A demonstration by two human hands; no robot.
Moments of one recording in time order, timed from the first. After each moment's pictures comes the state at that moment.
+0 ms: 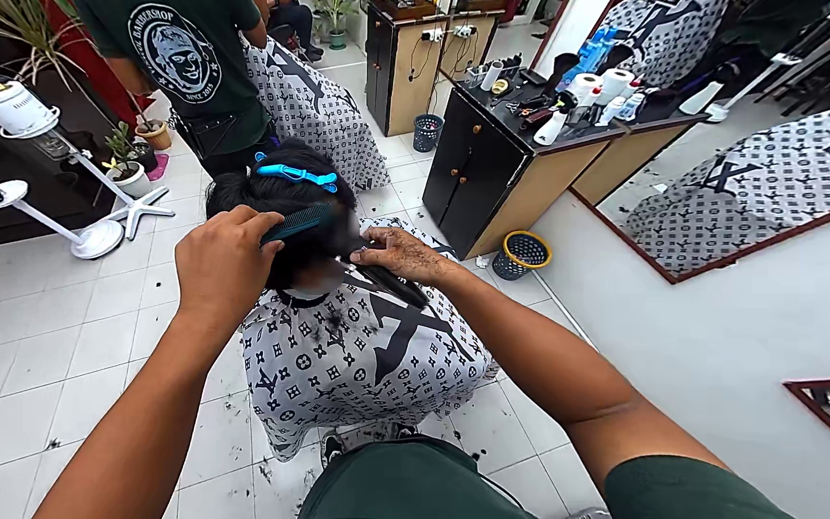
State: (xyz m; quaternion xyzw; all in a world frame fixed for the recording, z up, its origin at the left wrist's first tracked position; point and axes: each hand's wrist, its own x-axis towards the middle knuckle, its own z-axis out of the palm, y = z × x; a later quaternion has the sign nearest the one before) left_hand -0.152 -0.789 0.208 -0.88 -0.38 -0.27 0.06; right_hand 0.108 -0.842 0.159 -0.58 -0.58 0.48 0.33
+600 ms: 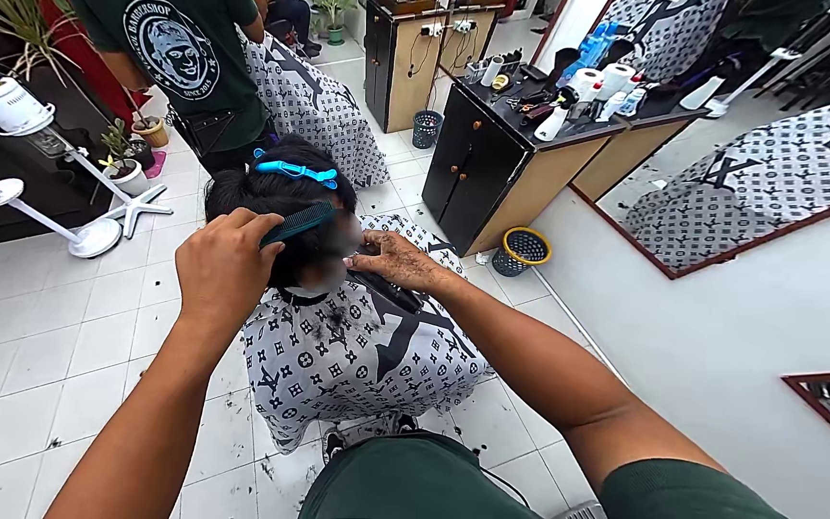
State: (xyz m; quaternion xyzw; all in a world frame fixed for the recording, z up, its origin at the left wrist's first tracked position) left_hand -0.157 -0.791 0.200 -0.88 -0.39 -0.28 0.06; right_hand 0.096 -0.846 0.148 -0.60 -0.60 0.42 0.32
